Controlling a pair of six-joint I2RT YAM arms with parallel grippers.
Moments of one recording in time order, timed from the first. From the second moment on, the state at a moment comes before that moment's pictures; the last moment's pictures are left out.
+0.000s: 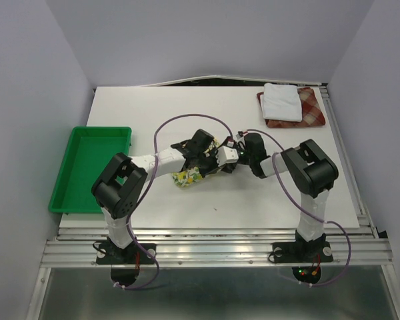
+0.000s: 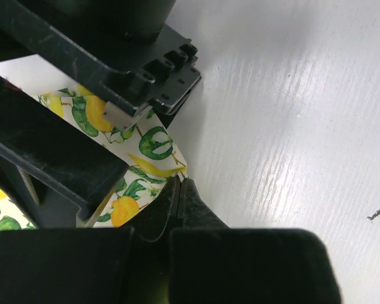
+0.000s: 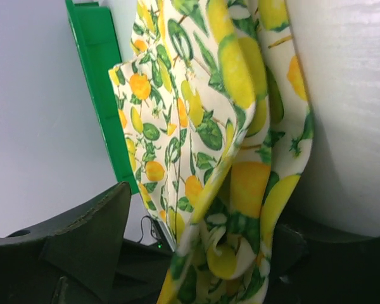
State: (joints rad) left arm -0.73 1.79 1.12 -0.23 0.37 0.54; right arm 0.44 1.99 0.85 0.66 -0.57 1.17
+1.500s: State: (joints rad) left arm -0.32 1.38 1.08 -0.41 0.55 0.40; right arm 0.20 2.01 1.48 0.16 -0.10 -0.05
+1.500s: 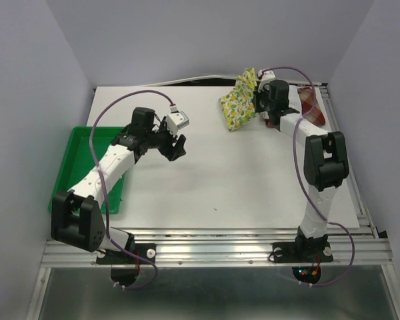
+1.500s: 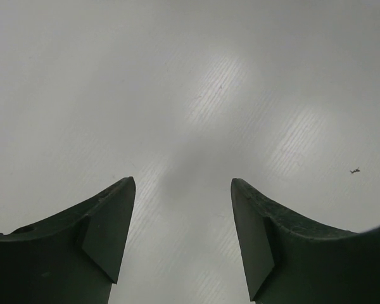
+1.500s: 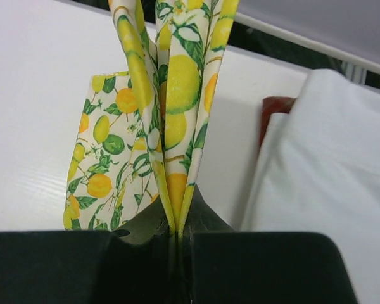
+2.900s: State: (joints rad) left arm -0.32 1.43 1.03 -0.40 0.58 0.37; right arm -0.22 2.32 1.84 -0.08 -0.31 0.21
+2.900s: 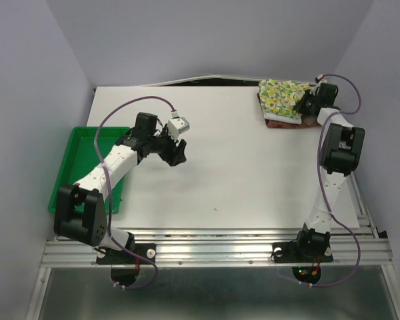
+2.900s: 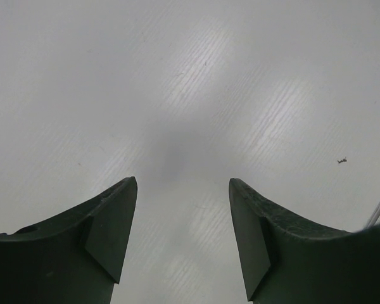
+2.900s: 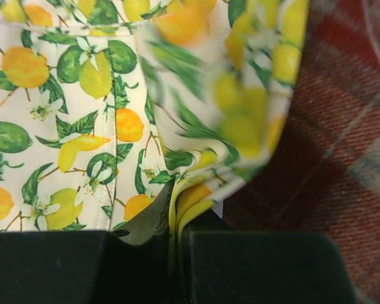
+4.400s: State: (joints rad) left arm -0.20 1.27 1.07 -0.40 0.35 0.24; right arm -0.26 1.40 1.31 -0.59 -0.53 -0.18
